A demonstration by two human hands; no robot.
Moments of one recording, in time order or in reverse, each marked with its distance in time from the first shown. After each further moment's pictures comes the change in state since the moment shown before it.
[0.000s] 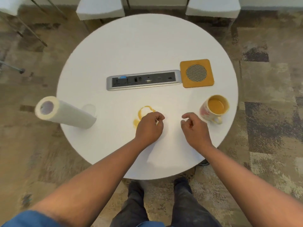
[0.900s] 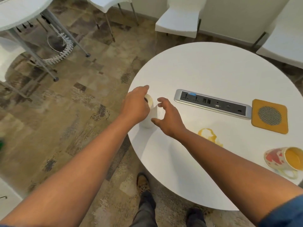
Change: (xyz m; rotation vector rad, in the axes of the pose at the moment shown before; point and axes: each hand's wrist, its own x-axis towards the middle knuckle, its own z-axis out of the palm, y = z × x) left_hand -0.032 -0.099 -0.293 0.276 0.386 -0.153; right_hand 0.011 -0.237 0.241 -0.157 -0.433 -0.371
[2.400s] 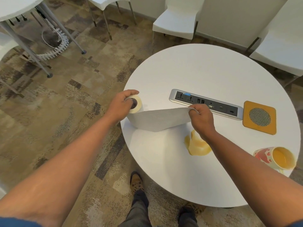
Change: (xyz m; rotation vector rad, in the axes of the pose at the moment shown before) left_hand 0.001 -0.045 0.005 -0.564 -0.076 -0.135; right_hand -0.008 0.076 -0.079 0.042 0.281 0.189
